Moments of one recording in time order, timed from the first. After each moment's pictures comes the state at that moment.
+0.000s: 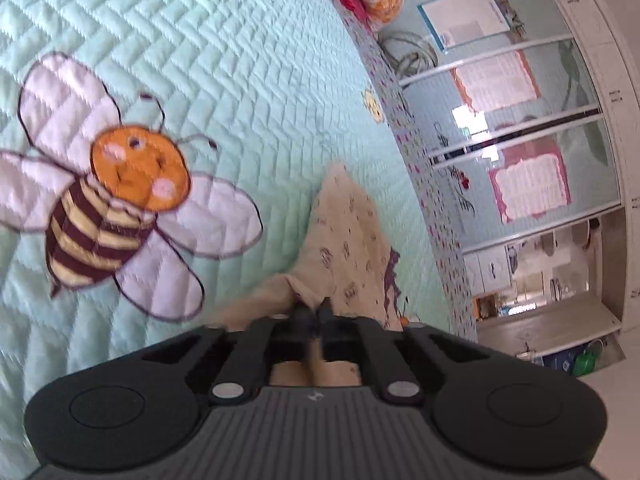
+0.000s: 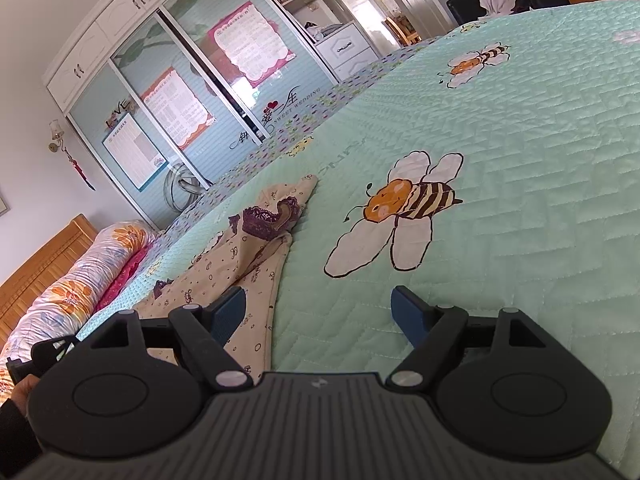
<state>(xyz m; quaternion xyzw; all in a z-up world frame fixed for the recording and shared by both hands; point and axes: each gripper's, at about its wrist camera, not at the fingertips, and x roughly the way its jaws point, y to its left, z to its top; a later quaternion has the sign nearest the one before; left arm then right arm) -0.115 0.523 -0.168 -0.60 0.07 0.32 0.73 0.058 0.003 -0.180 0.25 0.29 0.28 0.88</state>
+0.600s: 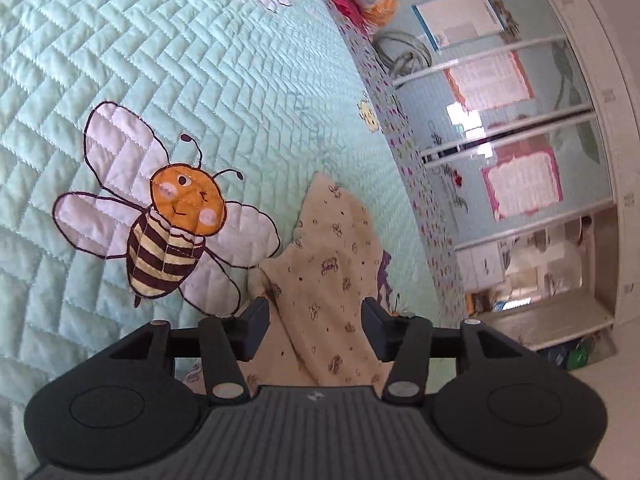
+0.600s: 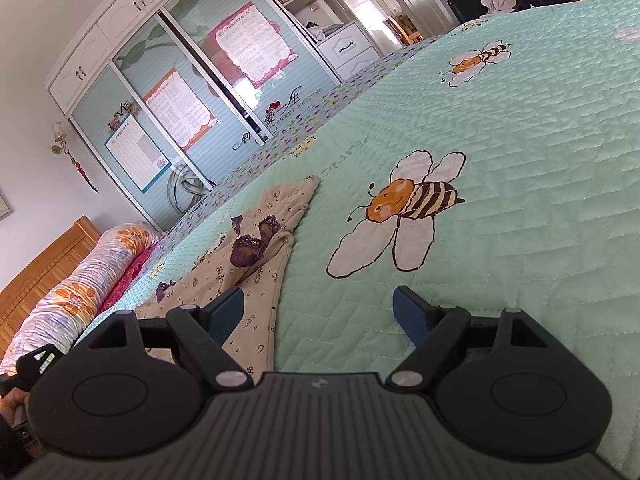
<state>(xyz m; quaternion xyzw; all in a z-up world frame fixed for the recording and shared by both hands) -0.156 0.505 -0.135 -0.57 0.12 0.29 0.76 0.056 0.001 -0.179 0.25 0.29 0.28 0.88</state>
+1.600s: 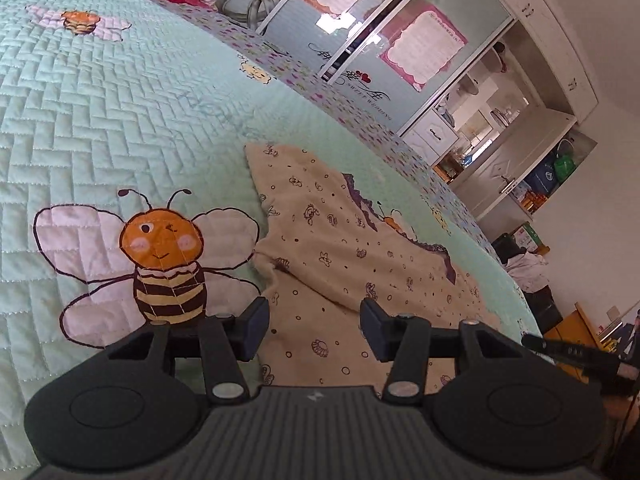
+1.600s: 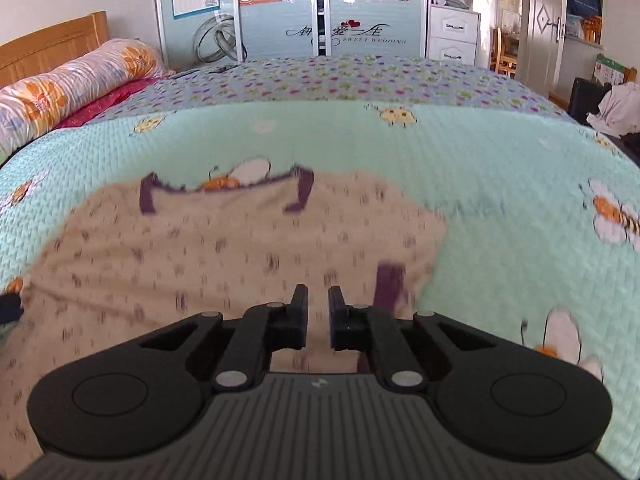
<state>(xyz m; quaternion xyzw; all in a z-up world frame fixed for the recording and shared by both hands) -0.151 0.511 -0.148 -0.36 0.19 0.17 0.90 0.130 0.214 -0.089 -0.10 0.33 0.30 0.89</state>
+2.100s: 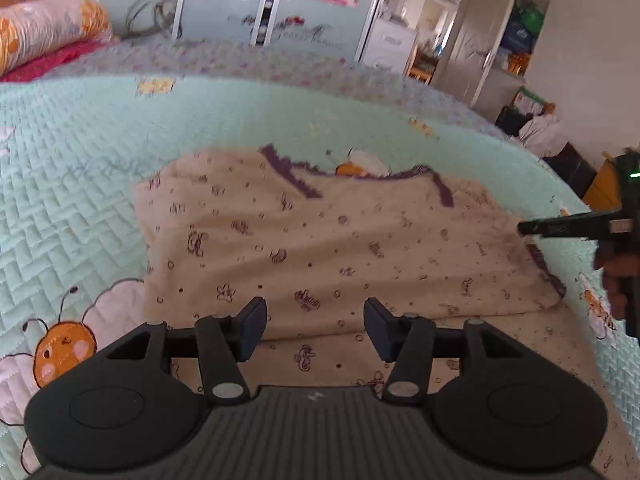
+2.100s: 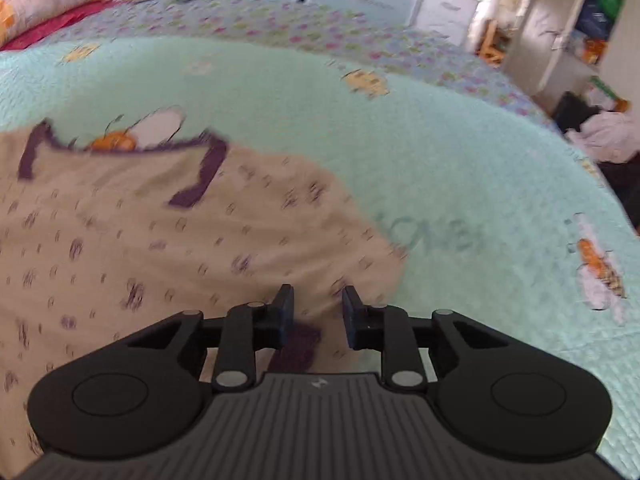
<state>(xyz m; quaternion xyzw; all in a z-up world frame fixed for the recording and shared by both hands) -0.036 0.484 -0.129 -0.18 0.34 0.14 0.91 0.201 0.243 -0.109 -0.18 0.33 0.27 0.88</state>
